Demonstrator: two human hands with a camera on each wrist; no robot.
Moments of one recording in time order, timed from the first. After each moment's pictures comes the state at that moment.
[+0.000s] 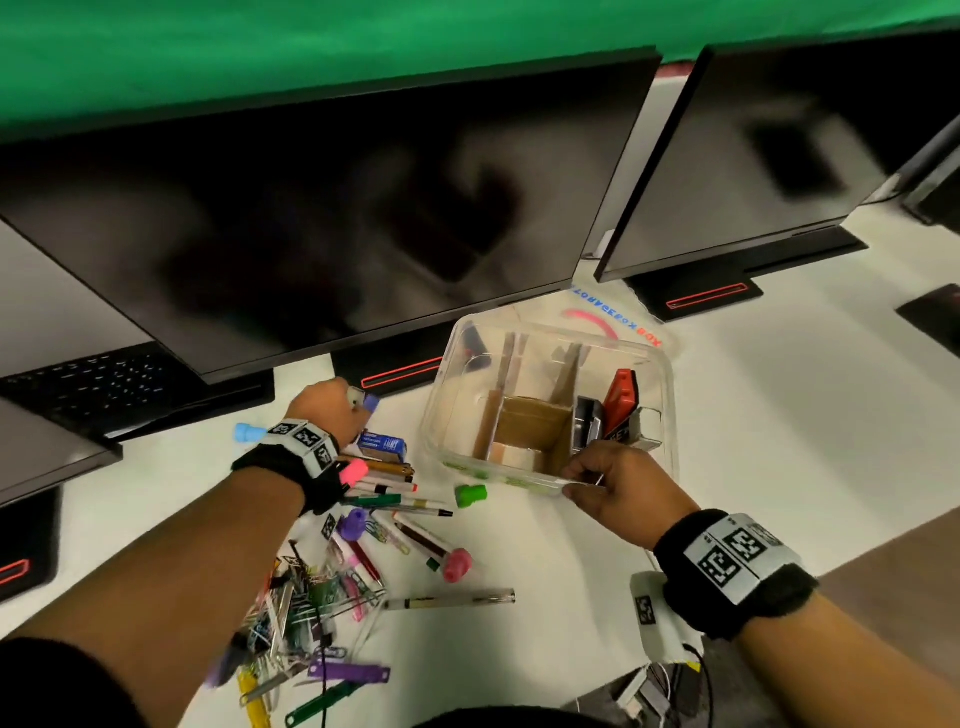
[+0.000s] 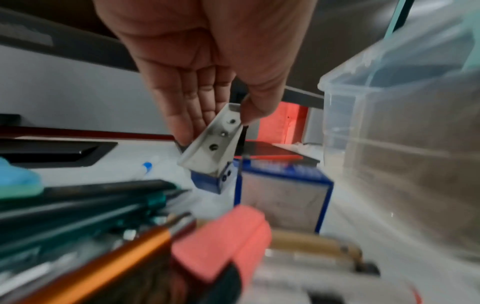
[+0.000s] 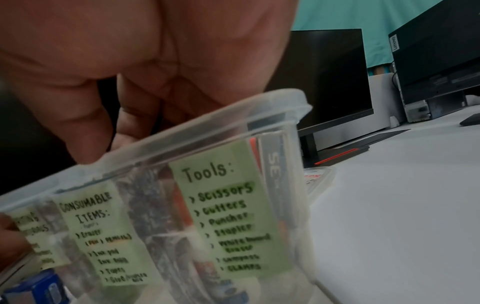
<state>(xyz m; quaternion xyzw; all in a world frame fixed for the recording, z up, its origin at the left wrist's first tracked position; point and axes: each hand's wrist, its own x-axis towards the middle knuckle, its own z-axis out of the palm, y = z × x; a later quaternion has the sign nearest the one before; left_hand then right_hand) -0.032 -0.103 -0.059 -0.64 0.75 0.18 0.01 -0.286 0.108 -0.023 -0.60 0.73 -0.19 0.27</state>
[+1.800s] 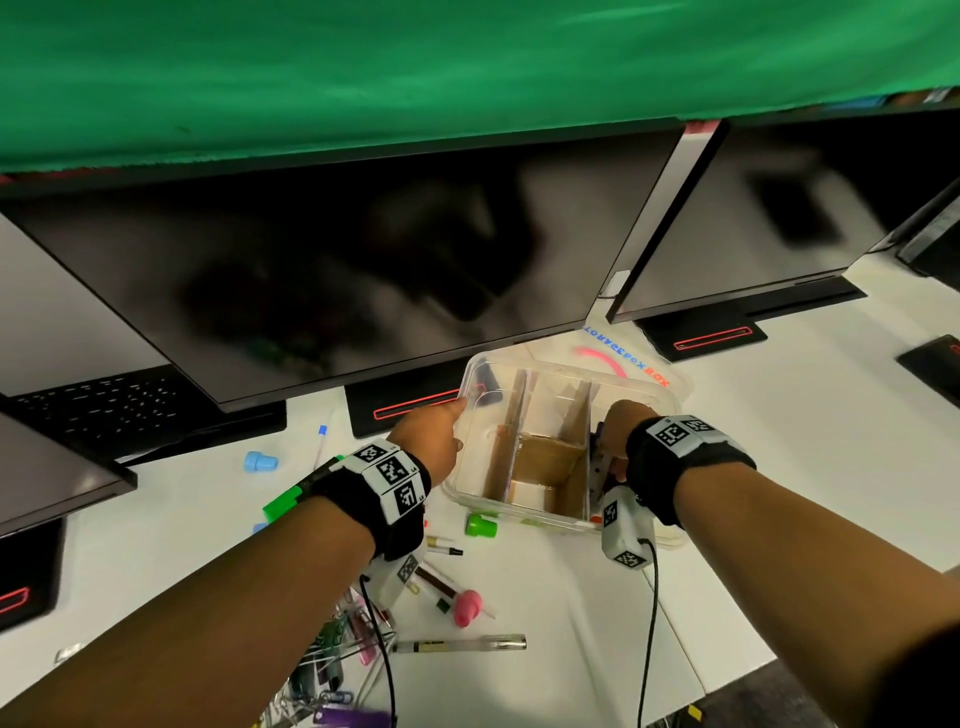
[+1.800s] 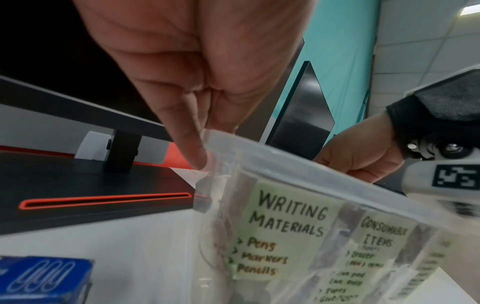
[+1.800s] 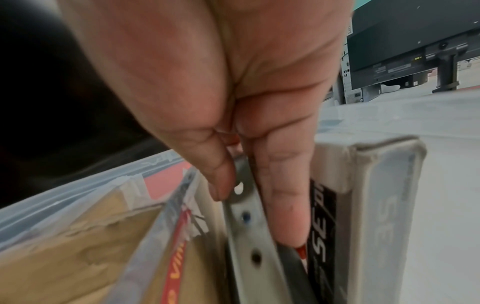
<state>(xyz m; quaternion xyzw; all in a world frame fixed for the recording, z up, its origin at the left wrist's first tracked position) -0.097 -0.073 -0.029 -0.51 0.81 0.27 0.00 -0.316 -0.003 0.001 -0.37 0.86 0.05 0.34</state>
